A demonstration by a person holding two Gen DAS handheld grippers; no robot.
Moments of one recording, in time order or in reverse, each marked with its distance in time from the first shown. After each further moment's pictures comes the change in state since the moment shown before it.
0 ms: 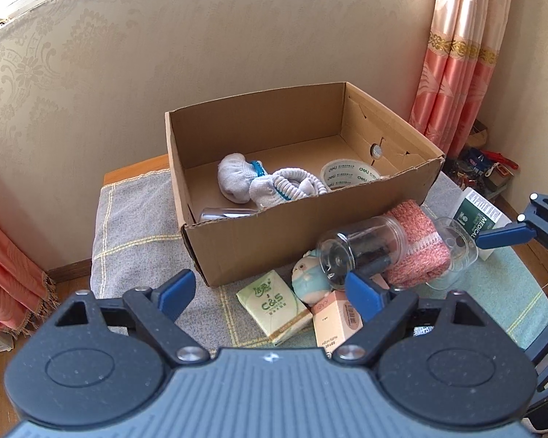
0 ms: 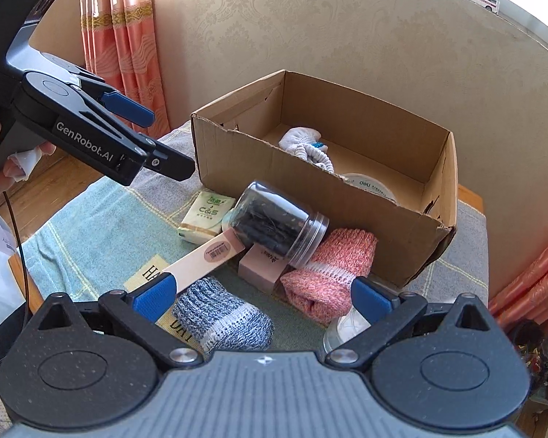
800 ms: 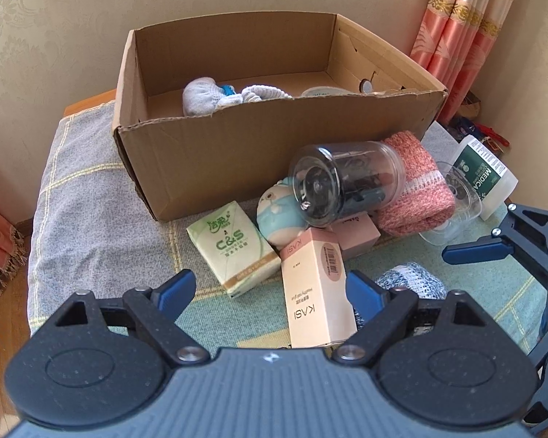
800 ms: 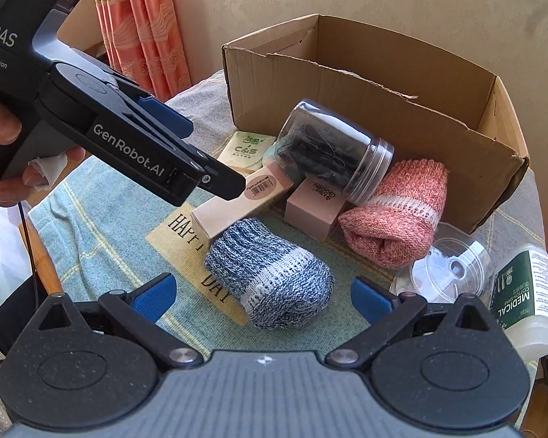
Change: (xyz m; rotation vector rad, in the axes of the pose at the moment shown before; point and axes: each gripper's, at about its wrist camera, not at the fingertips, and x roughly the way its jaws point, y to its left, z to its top) left arm 0.056 -0.017 -0.034 -0.054 0.150 -0.075; right arm 0.043 0.016 -0.032 0.021 0.094 0.102
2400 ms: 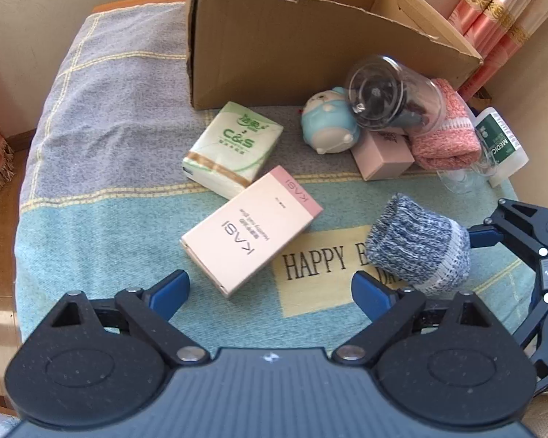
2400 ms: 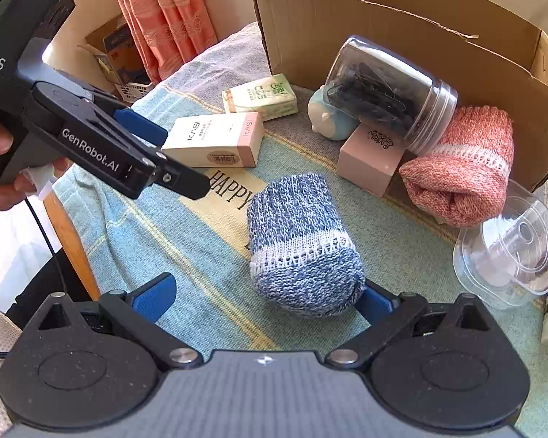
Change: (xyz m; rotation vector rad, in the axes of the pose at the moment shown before) left arm -0.003 0.032 -0.053 -0.173 0.160 -0.088; right arm 0.012 0.001 -0.010 0.032 0.141 0.131
